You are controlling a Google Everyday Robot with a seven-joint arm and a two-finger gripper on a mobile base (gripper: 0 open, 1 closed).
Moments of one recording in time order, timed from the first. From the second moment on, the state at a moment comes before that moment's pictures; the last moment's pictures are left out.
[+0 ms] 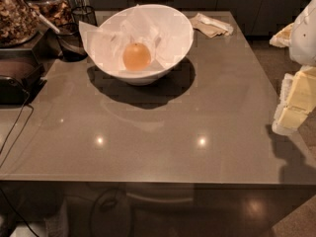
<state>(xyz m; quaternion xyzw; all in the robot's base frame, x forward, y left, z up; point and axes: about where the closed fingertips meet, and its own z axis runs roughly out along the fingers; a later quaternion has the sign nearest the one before) 0.438 -0.217 0.976 -0.60 0.78 -0.03 0.16</state>
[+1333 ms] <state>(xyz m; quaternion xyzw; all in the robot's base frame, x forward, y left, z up) 0.496 -0.177 0.976 -0.57 0.82 0.02 0.12</state>
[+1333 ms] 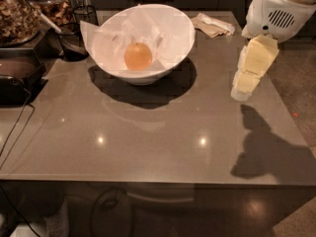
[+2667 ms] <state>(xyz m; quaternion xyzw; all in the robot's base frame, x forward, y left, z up) 0.583 -0.087 0.993 -0.60 0.78 0.04 0.17</state>
